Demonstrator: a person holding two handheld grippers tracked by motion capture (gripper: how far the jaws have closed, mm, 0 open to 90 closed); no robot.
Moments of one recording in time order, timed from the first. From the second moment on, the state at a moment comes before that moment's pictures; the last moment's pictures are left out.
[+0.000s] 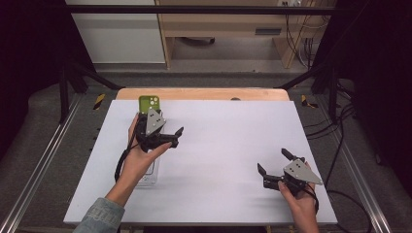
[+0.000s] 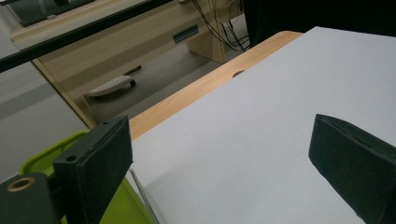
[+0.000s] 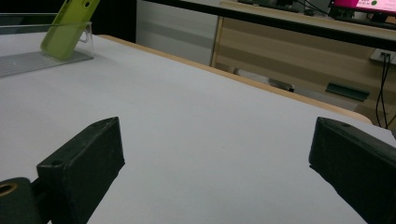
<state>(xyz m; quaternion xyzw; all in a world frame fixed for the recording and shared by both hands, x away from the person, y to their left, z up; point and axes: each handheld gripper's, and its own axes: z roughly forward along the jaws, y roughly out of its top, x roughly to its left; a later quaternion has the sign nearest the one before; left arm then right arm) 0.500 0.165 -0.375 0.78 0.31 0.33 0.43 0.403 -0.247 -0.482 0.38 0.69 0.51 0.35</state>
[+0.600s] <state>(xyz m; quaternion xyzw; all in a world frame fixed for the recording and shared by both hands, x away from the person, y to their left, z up) 0.485 0.176 -0.368 0.76 0.32 0.31 0.48 0.402 -0.247 -0.482 0.38 0.68 0.51 0.35</state>
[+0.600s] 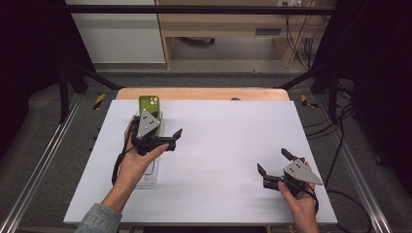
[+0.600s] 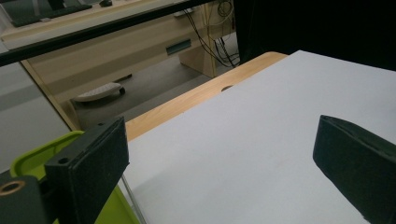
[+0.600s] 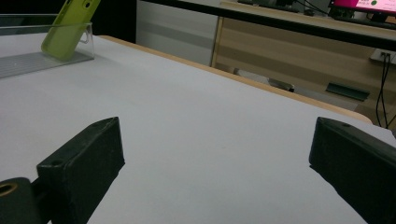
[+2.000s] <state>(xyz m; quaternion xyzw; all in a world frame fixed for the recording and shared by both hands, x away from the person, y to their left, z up) 0.424 0.266 -0.354 0.68 0.36 0.34 0.55 0.397 -0.247 -0.481 0.38 0.68 0.52 0.35</state>
